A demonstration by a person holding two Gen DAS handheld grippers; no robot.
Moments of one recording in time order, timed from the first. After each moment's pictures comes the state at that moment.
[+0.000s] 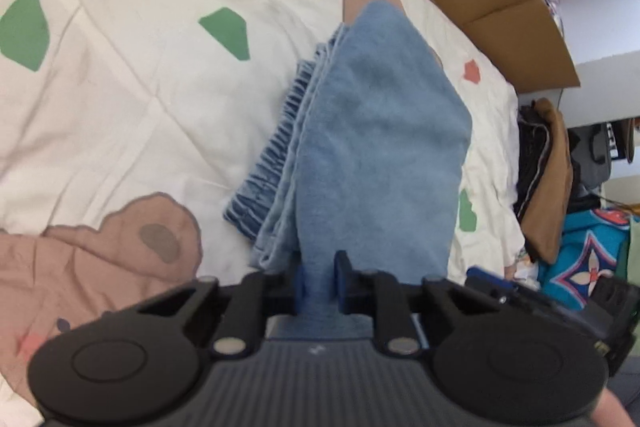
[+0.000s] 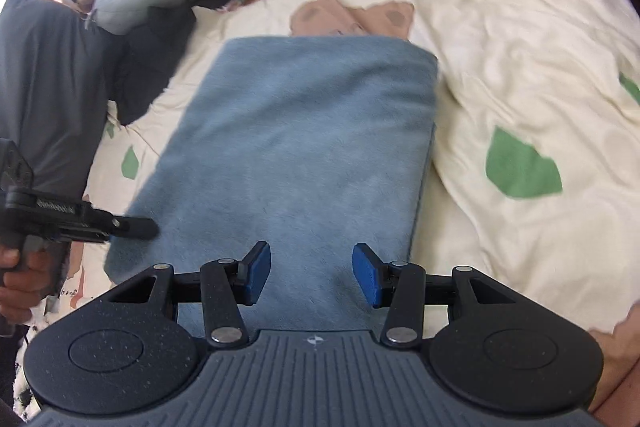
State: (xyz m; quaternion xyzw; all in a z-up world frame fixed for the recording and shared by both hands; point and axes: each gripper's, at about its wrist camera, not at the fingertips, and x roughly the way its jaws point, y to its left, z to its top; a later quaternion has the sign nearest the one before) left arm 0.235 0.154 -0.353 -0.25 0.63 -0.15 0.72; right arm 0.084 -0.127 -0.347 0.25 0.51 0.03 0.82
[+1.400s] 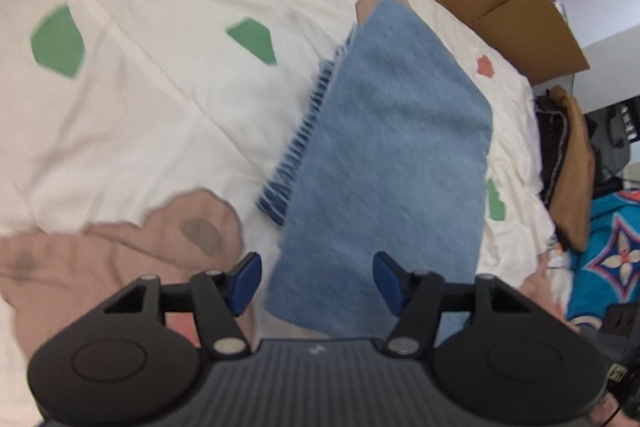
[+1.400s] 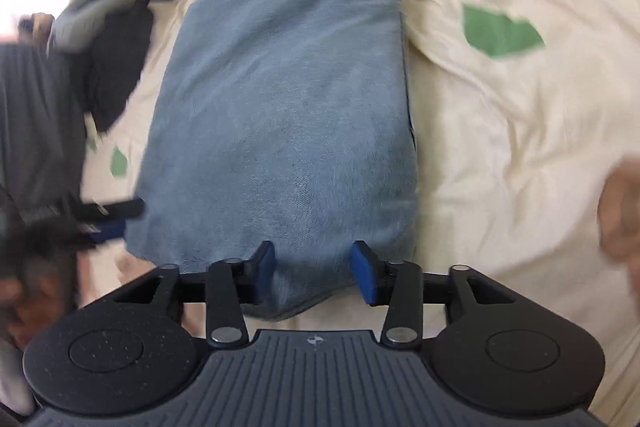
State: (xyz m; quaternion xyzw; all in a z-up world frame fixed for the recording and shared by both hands) left arm 0.202 0.152 -0.355 -0.20 0.62 -0.14 0.75; right arm 0.041 -0.100 -0.368 0.37 0.53 -0.04 0.77
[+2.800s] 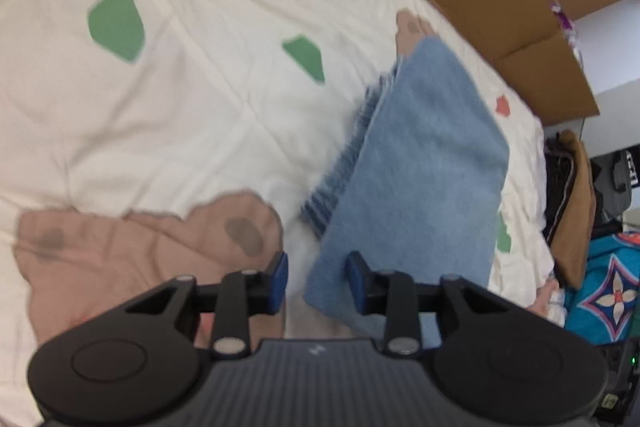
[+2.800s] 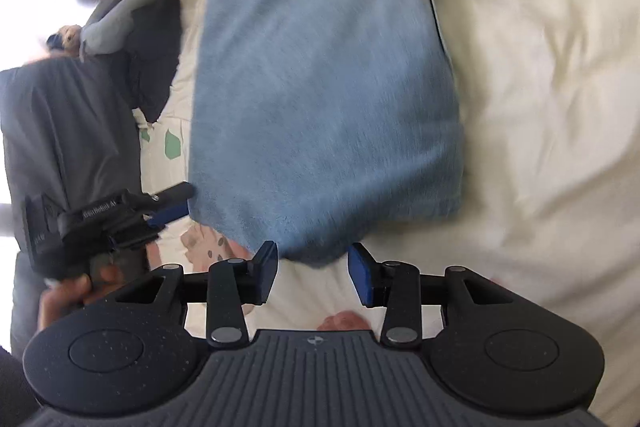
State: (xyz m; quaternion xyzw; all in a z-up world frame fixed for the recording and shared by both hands) left arm 0.196 0.194 -0.345 -0.24 0.59 -0.09 0.77; right arm 0.032 -0.088 -0.372 0.43 0.52 0.03 0.73
